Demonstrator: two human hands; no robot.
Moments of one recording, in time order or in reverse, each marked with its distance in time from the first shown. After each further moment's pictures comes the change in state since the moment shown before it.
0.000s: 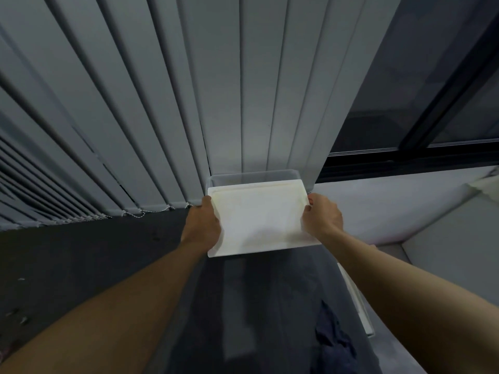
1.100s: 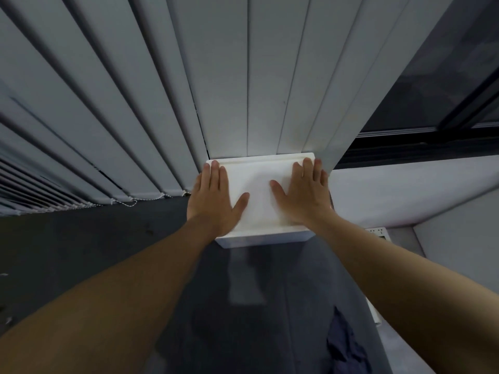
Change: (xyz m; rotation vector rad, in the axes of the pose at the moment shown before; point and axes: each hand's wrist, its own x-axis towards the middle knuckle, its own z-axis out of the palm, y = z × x) left_hand 0.067 0.001 0.034 0.542 -0.061 0.228; right_hand 0.047 -0.050 0.050 -0.302 -0.045 -0.304
